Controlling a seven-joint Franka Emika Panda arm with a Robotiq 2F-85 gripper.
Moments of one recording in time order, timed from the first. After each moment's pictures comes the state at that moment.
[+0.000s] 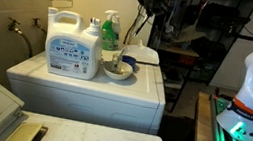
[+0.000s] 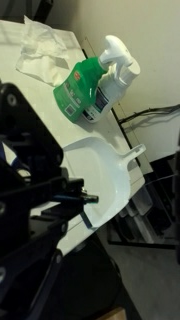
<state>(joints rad) 0.36 0.13 0.38 -1.65 -0.97 1.30 -0.74</state>
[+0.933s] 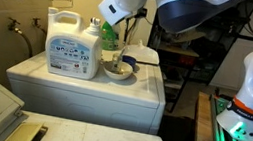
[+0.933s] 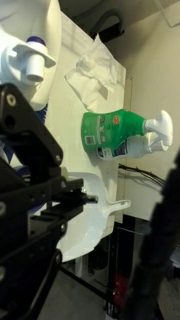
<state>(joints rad) 0.42 0.32 0.38 -1.60 -1.25 1.39 -1.14</state>
